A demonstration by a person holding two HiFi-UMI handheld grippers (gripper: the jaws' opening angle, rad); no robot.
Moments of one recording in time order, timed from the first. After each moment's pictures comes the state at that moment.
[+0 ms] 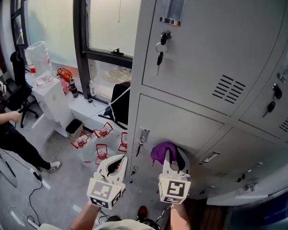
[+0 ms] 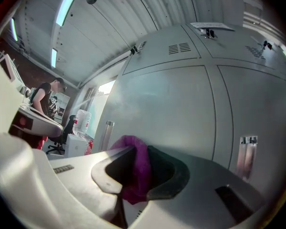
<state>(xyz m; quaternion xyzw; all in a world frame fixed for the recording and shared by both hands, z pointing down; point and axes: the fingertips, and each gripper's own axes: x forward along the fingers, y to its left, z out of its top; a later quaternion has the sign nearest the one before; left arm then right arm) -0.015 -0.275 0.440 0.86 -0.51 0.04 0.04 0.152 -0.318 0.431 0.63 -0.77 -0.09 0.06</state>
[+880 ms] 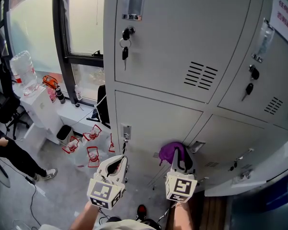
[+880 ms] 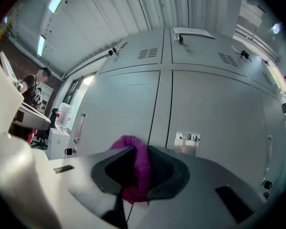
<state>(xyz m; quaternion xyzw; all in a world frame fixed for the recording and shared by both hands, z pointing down) 0.040 -0.267 0.443 0.89 -0.46 0.04 0.04 0.250 -0.289 0.433 0.71 -0.70 -0.08 0.07</state>
